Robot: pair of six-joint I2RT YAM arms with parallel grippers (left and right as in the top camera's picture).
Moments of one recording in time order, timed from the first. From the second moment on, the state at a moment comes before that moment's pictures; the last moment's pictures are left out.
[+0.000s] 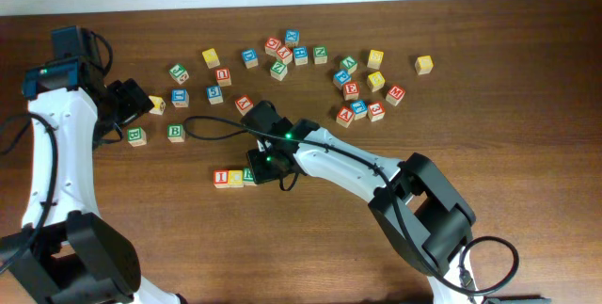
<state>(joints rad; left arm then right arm) 0.24 1.77 1.63 -1.16 -0.11 -0.42 0.78 2.11 1.48 -0.58 -0.21 0.52</state>
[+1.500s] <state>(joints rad) 0.24 1.77 1.63 -1.16 -0.11 -0.42 0.77 2.12 1.48 -0.38 -0.12 0.46</state>
